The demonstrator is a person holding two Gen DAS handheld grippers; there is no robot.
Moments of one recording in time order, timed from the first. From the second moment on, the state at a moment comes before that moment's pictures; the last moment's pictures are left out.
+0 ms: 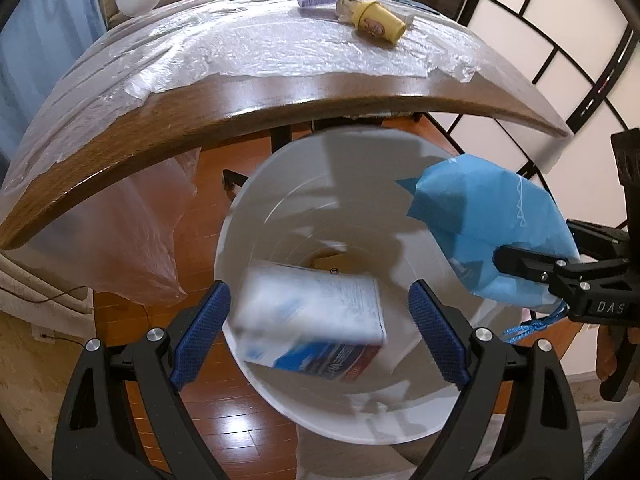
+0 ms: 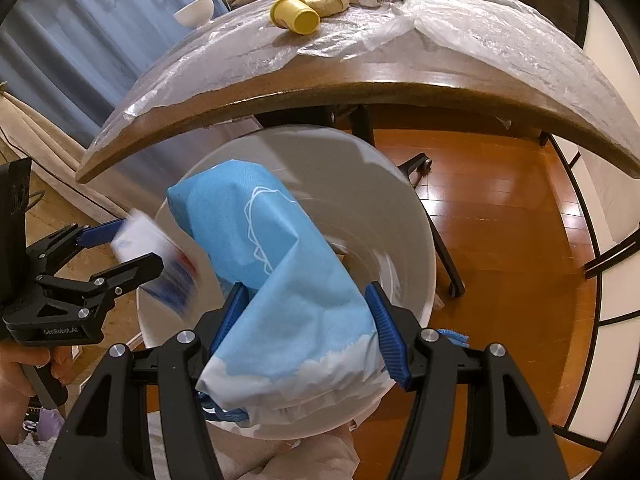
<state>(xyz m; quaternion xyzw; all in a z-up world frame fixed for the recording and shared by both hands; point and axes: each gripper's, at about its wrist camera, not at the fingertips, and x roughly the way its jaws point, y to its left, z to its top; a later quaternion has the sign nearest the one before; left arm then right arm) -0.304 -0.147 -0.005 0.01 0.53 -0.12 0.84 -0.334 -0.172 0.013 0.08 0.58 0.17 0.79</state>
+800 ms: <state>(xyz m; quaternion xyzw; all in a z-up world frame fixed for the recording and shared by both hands) -0.291 -0.133 0.010 0.00 0.53 -0.12 0.84 -0.326 -0.167 0.036 0.04 0.56 0.13 0.82</state>
